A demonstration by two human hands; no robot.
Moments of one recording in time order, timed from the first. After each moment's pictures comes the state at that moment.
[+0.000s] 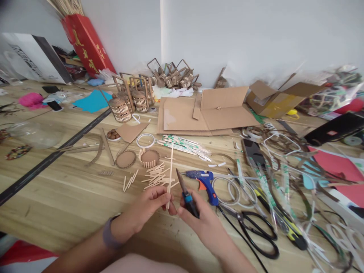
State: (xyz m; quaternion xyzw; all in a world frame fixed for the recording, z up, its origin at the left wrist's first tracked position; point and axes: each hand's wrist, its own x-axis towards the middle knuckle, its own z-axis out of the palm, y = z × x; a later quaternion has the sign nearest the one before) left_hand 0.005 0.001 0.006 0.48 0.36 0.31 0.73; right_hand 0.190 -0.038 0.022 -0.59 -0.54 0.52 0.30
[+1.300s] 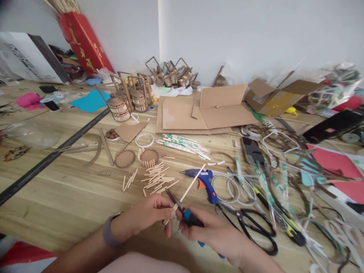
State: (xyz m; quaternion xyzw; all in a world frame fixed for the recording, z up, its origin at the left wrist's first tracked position) left_hand 0.003 -0.003 0.006 0.52 0.28 0.17 0.79; right_hand 0.204 -0.043 0.053 -0.51 -0.50 0.68 0.15
